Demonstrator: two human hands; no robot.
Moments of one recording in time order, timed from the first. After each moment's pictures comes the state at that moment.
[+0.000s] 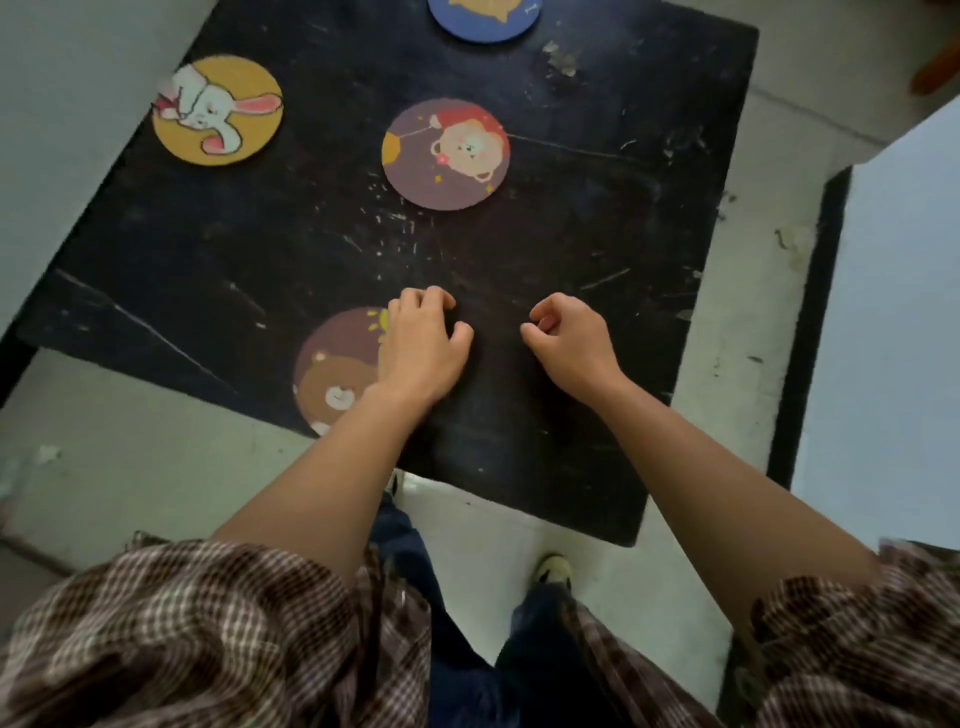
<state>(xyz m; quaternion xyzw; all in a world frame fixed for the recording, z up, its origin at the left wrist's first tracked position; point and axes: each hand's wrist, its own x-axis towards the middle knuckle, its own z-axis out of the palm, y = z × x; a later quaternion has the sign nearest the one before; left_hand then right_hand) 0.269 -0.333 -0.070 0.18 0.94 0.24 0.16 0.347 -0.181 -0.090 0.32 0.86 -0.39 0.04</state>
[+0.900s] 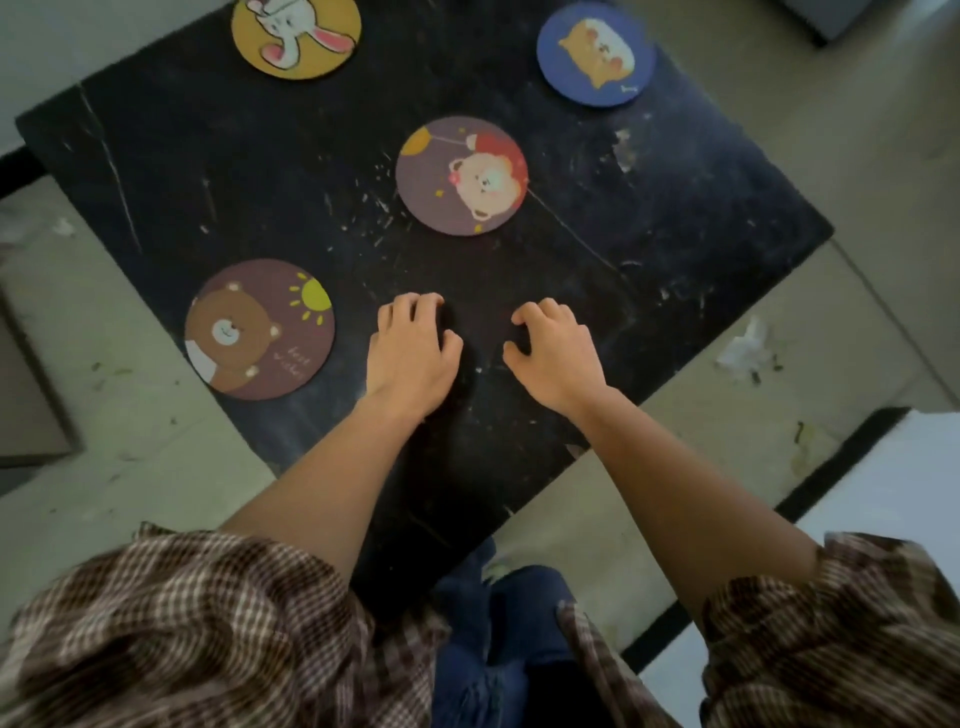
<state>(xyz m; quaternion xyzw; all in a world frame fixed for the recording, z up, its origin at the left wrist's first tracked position) 0.305 -0.198 -0.077 -0.07 0.96 0.24 0.11 0.293 -0.031 -0.086 -0.06 0.97 -0.21 0.14</state>
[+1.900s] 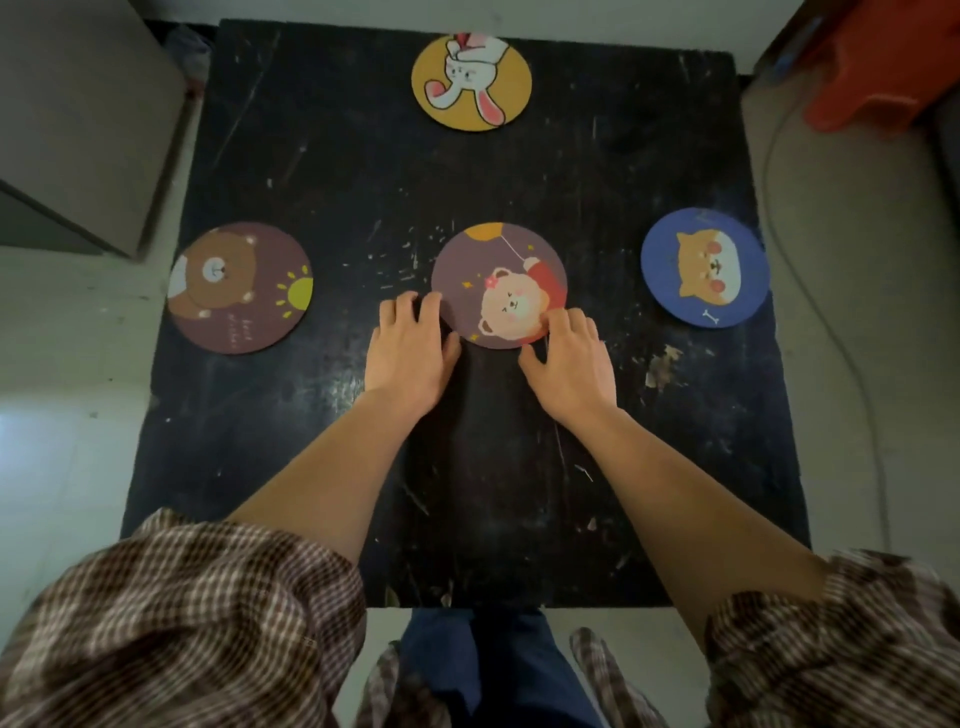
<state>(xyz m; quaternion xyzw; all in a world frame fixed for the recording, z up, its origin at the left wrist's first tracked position) 0.197 -0.129 -0.082 -0.35 0.92 0.19 0.03 0.086 0.008 -0.084 -0.32 0.92 -0.16 0.15</state>
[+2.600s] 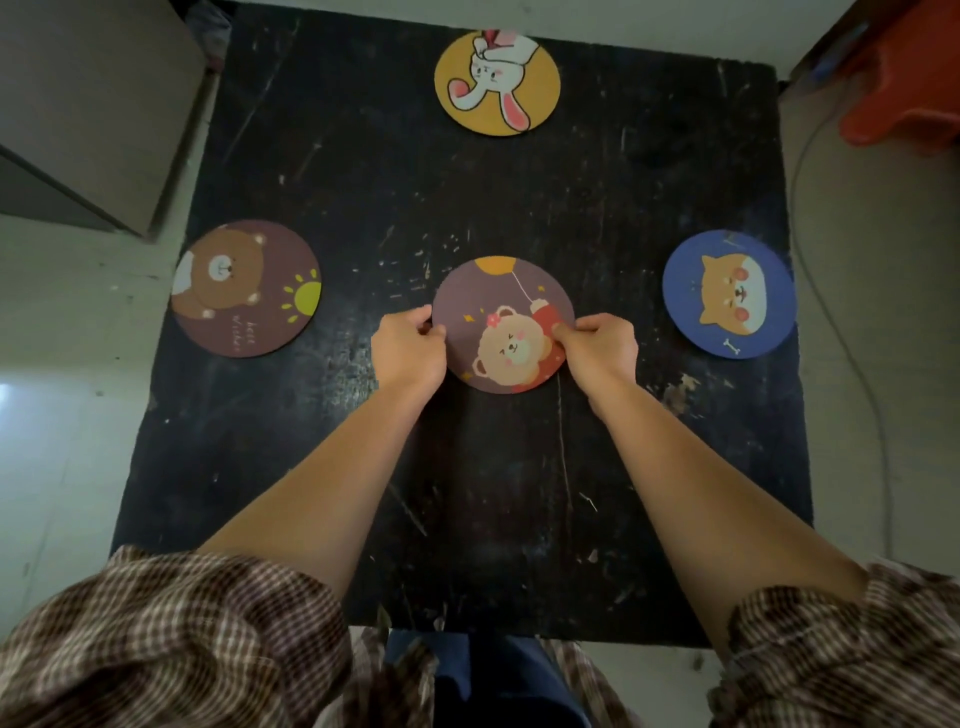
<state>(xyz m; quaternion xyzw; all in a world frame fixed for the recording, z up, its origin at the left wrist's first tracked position) 0.175 -0.141 -0.082 -0.57 0.67 0.46 -0.09 0.046 -0.021 -0.084 -0.01 0.89 -0.37 0.27</state>
